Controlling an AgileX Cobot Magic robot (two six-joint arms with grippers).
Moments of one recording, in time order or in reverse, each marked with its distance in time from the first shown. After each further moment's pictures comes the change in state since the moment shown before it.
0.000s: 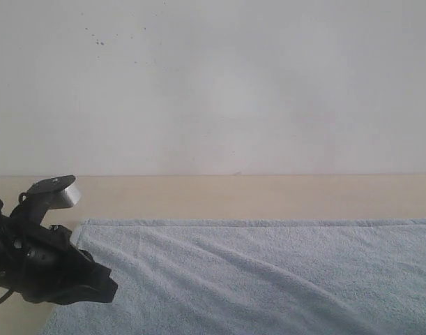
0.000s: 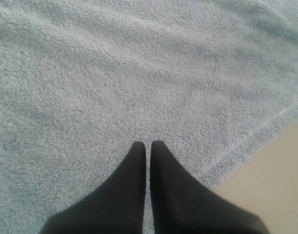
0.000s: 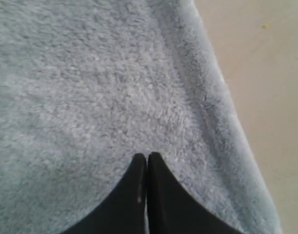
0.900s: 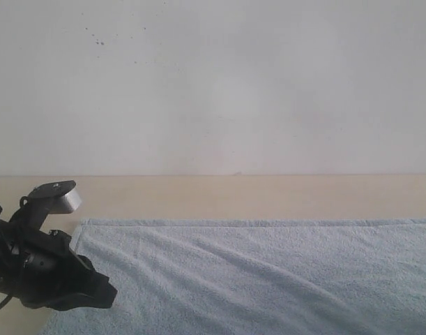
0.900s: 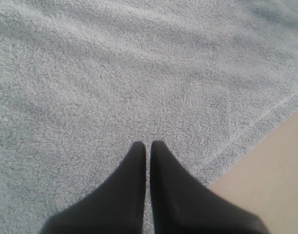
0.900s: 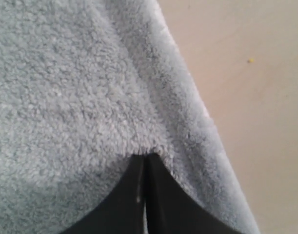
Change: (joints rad) left arm 0.000 0.000 0.016 -0.007 0.005 0.040; right arm -0.006 0.073 -0.004 -0.060 -0.124 0.049
